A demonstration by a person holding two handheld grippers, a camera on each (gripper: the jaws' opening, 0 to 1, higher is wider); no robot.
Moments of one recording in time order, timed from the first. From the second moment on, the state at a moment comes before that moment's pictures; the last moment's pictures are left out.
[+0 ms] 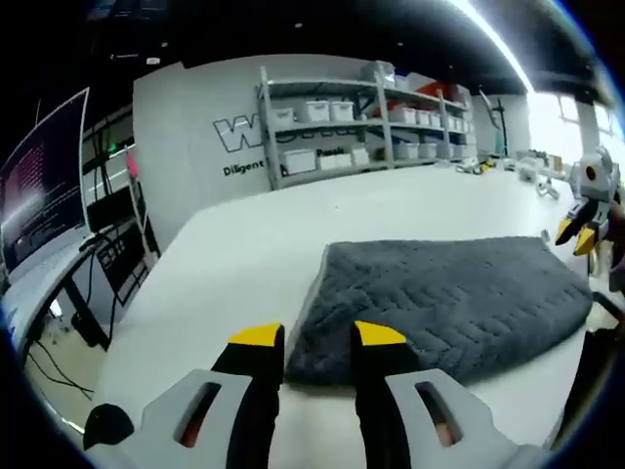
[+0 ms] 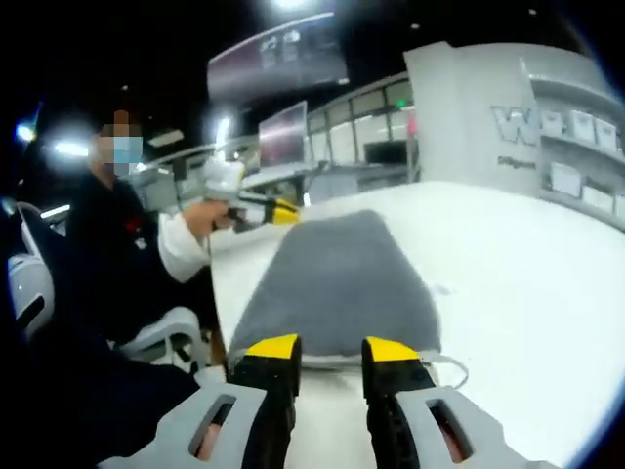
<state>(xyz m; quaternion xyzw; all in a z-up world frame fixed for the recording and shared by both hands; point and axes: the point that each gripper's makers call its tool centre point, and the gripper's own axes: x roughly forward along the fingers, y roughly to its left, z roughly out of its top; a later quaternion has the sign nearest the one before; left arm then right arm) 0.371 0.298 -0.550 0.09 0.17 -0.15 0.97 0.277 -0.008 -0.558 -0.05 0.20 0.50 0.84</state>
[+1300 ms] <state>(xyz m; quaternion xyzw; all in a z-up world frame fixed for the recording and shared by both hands) 0.328 0.269 -0.570 0.02 0.20 -0.20 0.96 0.351 -0.021 -0.579 -0.13 0.25 0.50 0.82</state>
